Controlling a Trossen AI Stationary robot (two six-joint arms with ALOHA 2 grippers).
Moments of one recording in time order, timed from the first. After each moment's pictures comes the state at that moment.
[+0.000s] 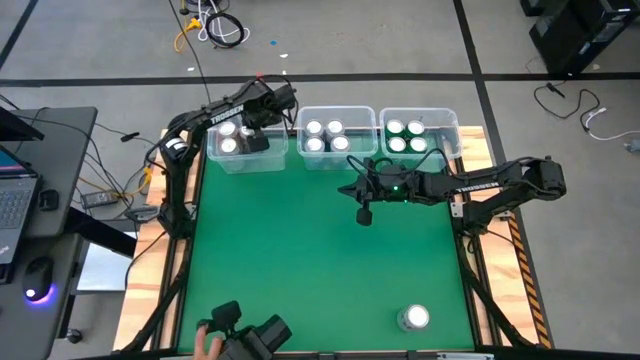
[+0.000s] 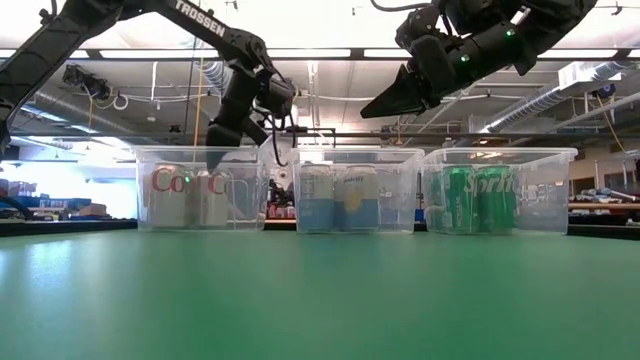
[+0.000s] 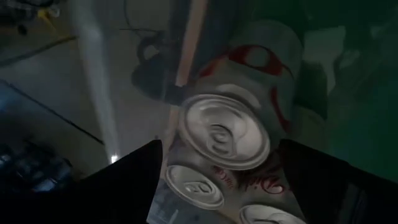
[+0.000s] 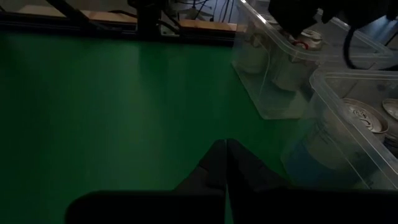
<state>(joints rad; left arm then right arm) 0.74 2.00 1.81 -1.46 -0.55 0.35 -0.12 1.35 0.69 0.26 0.07 -0.11</state>
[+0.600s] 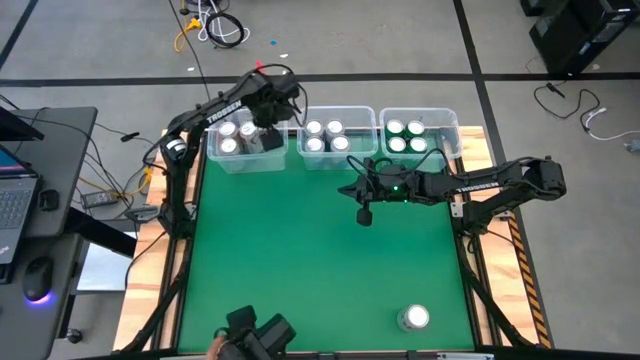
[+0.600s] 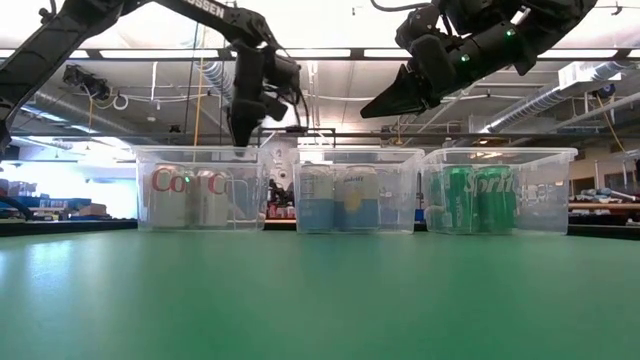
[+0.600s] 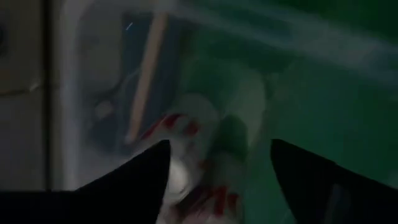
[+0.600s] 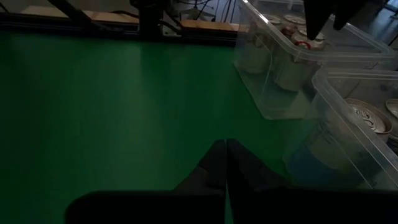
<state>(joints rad) 0.72 2.00 1.98 -1.47 -0.25 0.34 -0.13 1.35 0.69 0.26 0.07 -0.10</state>
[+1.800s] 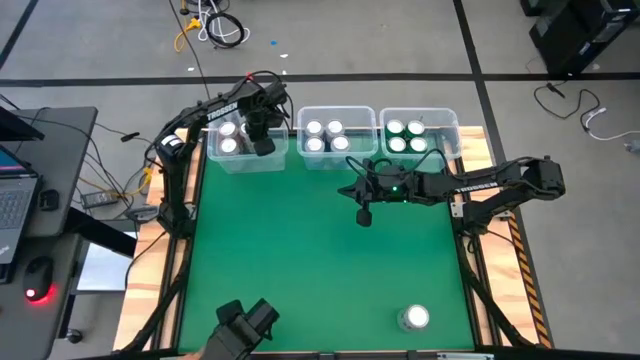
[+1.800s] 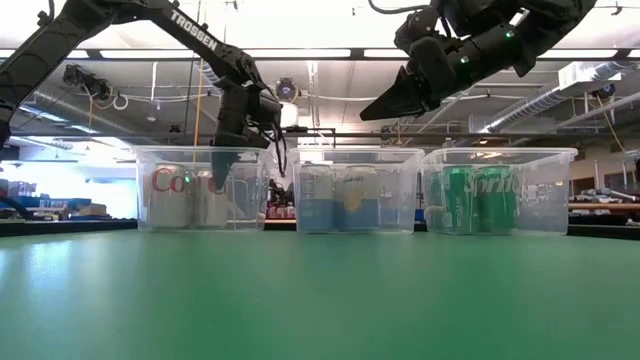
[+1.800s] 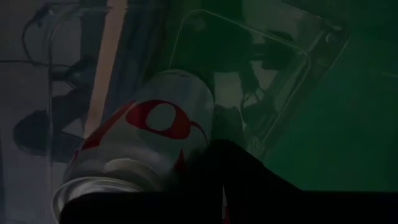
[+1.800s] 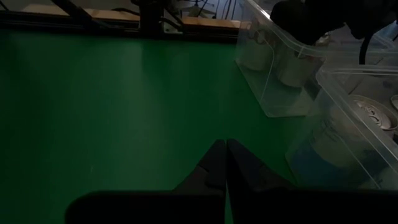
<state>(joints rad) 0.83 2.00 1.71 -1.30 -0.16 0.39 -0.12 1.36 0.69 0.26 0.06 -0.10</state>
